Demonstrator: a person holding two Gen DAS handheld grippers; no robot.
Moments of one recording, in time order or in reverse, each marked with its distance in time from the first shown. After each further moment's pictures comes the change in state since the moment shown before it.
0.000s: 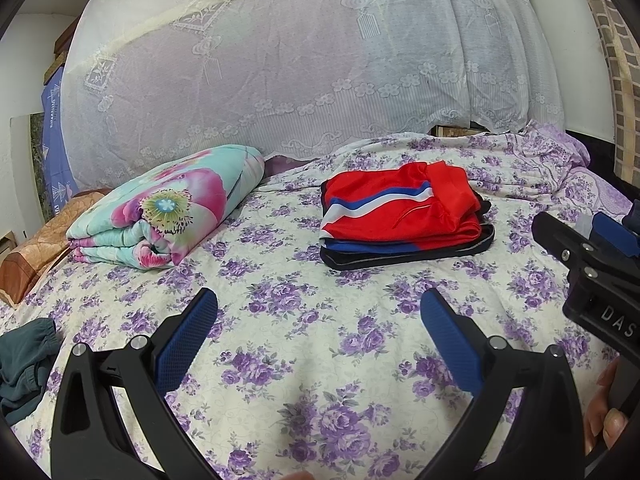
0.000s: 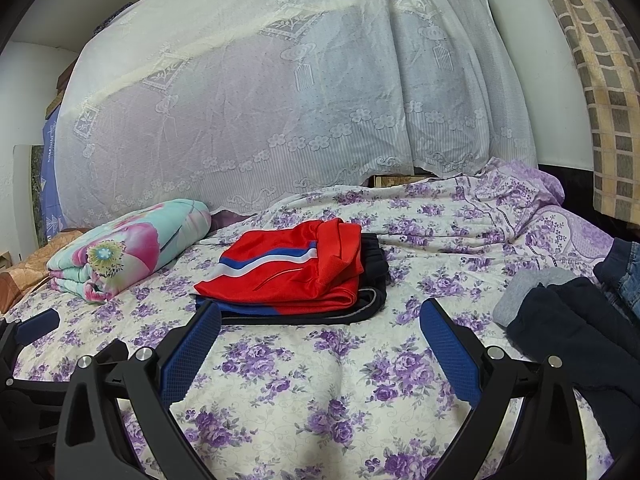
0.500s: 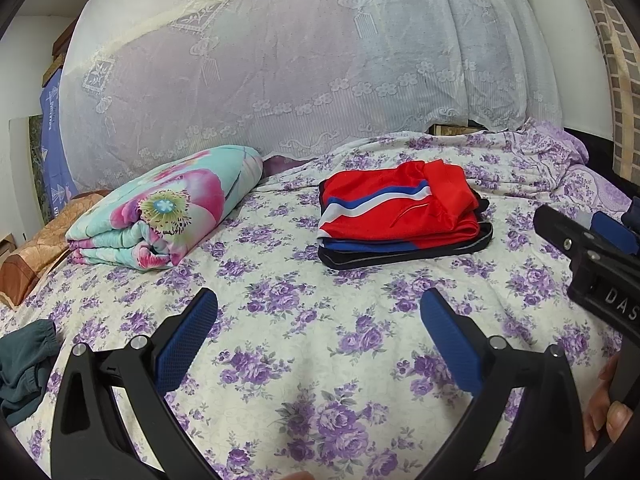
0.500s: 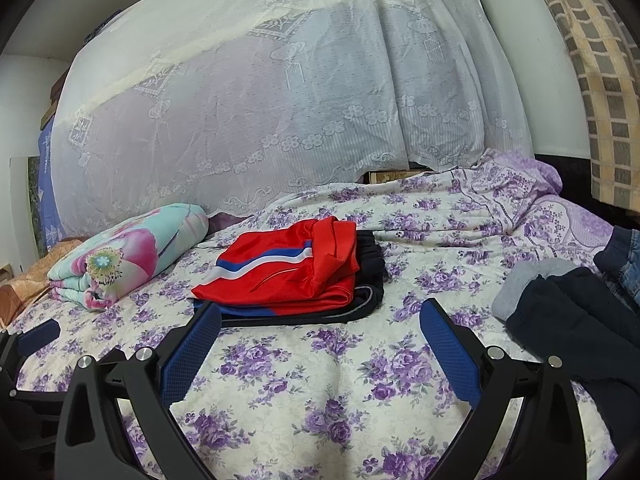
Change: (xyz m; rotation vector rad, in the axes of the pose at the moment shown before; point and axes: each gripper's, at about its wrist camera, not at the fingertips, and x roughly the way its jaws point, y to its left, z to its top) left arm 0.001 0.000 0.001 0.014 0.000 -0.008; right arm 0.002 -0.005 0.003 0.043 0.014 -0.004
